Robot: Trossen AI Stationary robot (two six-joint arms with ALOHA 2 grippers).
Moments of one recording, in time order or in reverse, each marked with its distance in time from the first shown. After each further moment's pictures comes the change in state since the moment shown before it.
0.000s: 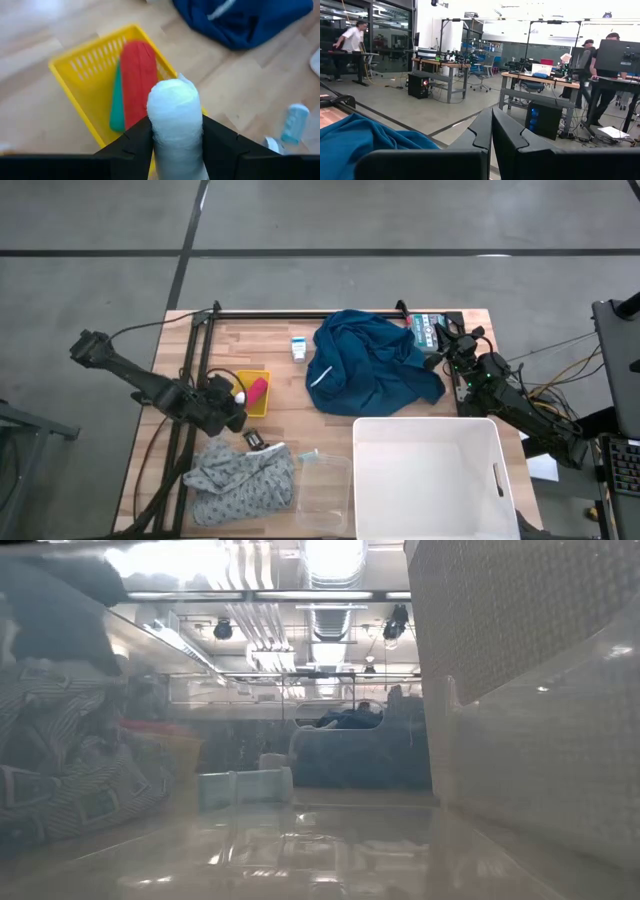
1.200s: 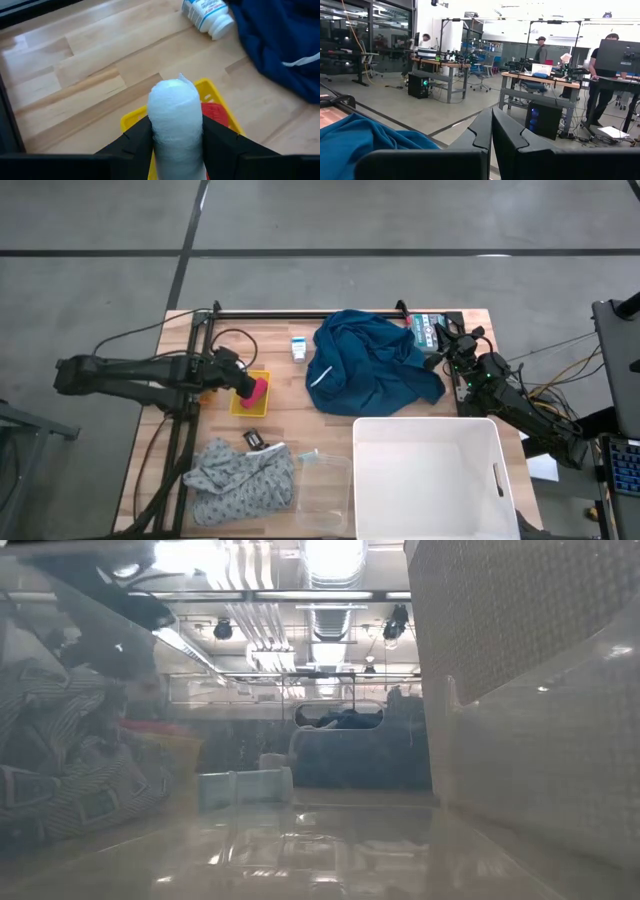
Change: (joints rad) left arm 0.528 0.018 0.000 0.091 0.093 0.405; right arm 0.000 0.000 0.000 0.000 0.000 0.000
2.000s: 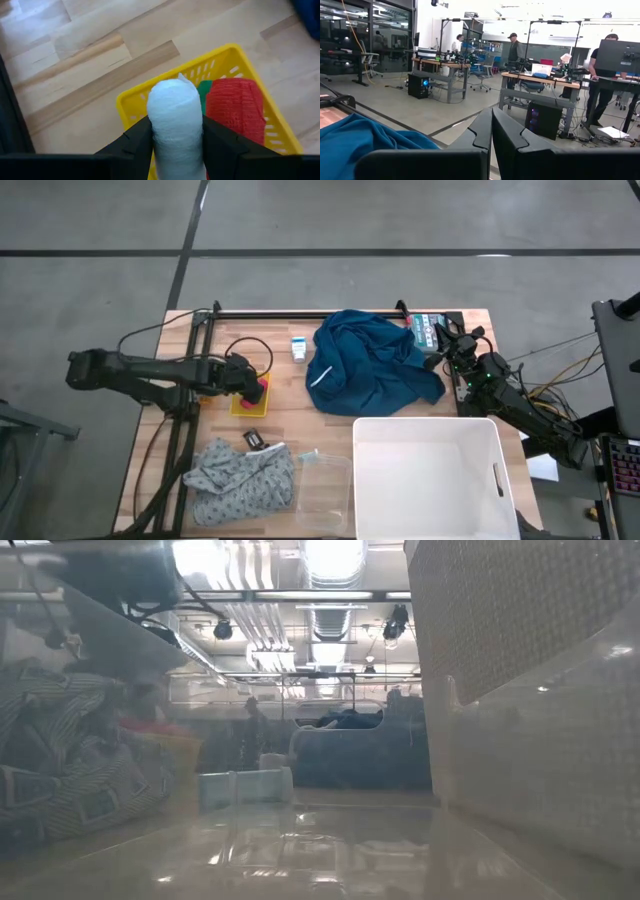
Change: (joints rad) left arm 0.013 0.222 -0.002 0.011 0.050 -0.056; right arm 0.000 0.000 0.000 0.000 0.000 0.000
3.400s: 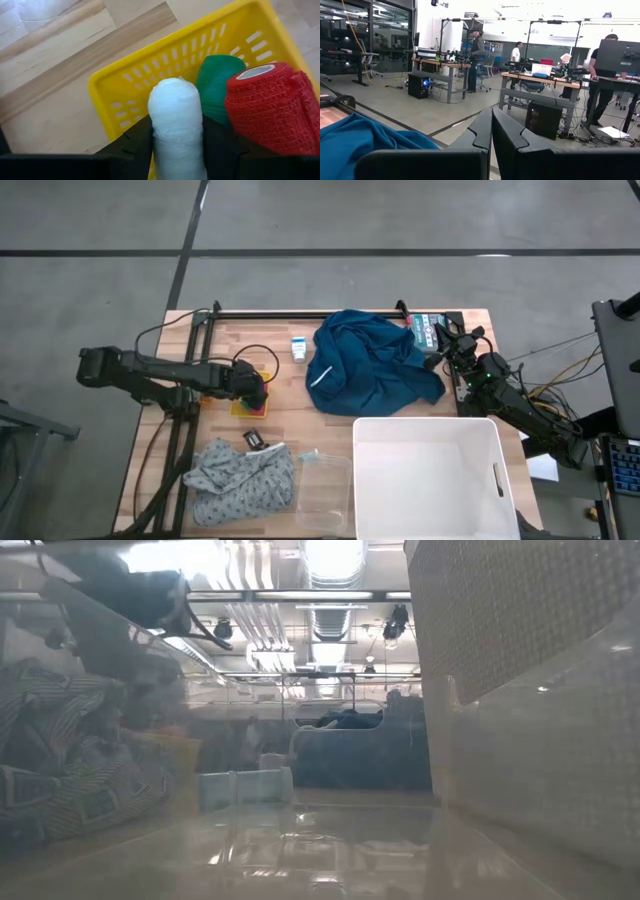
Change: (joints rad) left arm 0.001 0.123 -0.047 0.088 0.079 -0.010; right arm 0.000 0.000 0.000 0.000 0.000 0.000
